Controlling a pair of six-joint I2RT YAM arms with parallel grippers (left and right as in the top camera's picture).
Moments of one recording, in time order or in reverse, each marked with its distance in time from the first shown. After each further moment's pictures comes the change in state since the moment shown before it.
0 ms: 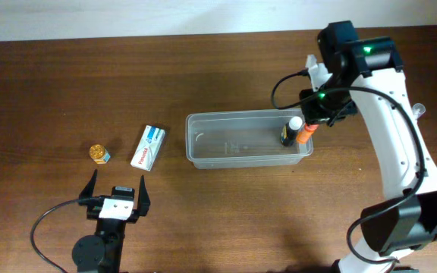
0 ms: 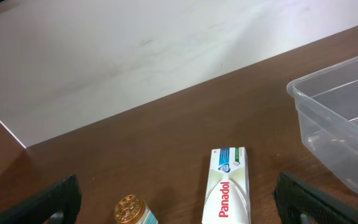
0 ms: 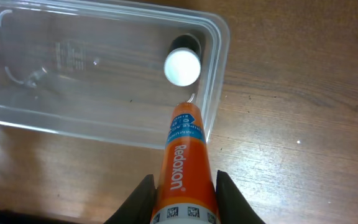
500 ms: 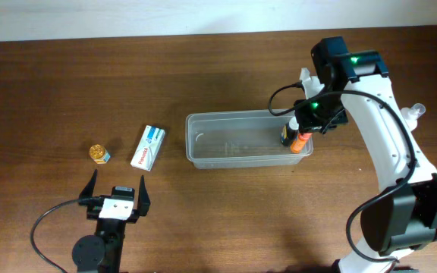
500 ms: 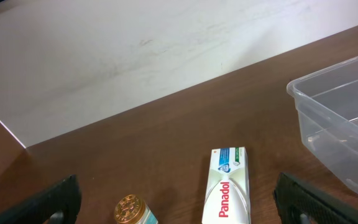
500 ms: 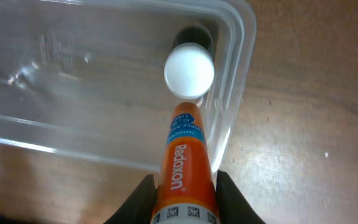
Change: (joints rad) left arm 0.000 0.000 0.000 0.000 0.000 0.000; right arm -0.002 0.000 -0.179 0.150 -0.033 -0.003
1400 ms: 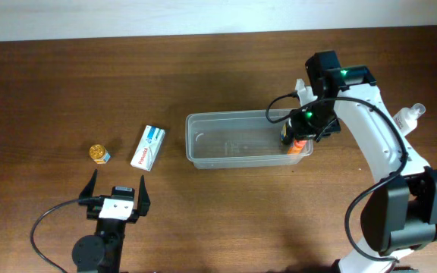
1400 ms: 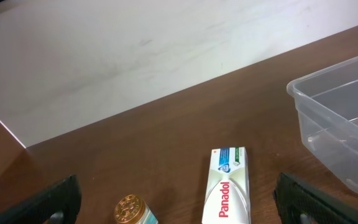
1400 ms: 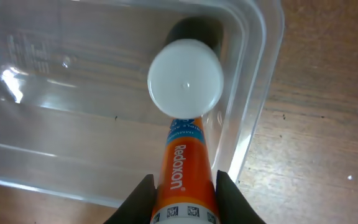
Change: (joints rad) left arm 0.000 0.000 0.000 0.000 0.000 0.000; right arm 0.000 0.000 -0.163 0.154 0.000 0.000
